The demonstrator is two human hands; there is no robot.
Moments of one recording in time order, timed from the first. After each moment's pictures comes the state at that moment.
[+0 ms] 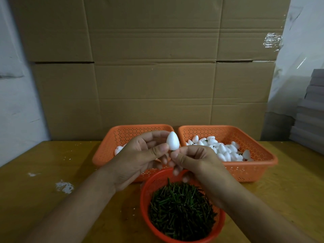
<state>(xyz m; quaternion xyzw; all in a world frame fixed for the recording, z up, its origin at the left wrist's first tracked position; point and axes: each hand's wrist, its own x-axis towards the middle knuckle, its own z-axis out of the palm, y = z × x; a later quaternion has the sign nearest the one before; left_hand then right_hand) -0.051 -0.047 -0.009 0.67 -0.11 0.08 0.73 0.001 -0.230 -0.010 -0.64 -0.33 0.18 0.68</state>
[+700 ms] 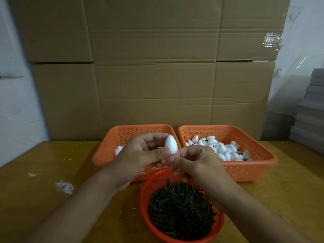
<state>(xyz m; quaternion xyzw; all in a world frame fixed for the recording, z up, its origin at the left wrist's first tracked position) -0.052 -0.052 -0.009 0.71 -0.11 0.13 0.68 0.000 -0.230 -0.011 -0.67 -0.33 0.13 0.66</state>
